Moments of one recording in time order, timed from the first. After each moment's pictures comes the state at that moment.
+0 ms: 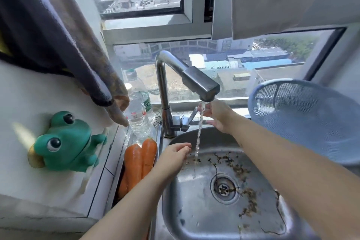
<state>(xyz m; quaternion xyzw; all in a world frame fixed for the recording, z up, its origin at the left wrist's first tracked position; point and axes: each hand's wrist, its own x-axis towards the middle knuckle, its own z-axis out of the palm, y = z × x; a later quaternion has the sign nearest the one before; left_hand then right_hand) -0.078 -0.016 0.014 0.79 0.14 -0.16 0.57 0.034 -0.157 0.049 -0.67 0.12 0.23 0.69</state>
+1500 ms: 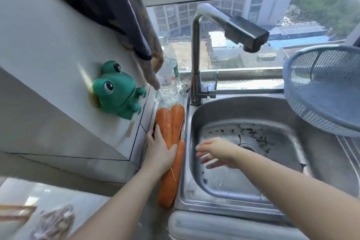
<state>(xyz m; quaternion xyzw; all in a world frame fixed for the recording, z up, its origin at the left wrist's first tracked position) -0.167 0.067 -0.012 0.91 0.23 -0.10 0.33 -0.110 -0.102 -0.043 -0.73 0.06 0.45 0.51</state>
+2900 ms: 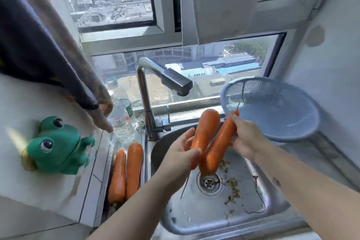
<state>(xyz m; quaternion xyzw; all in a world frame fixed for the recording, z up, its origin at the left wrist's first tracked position) -0.129 -0.053 0.064 0.66 0.03 -0.20 0.72 -0.088 -0.225 0.069 -0.58 0.24 0.05 0.77</state>
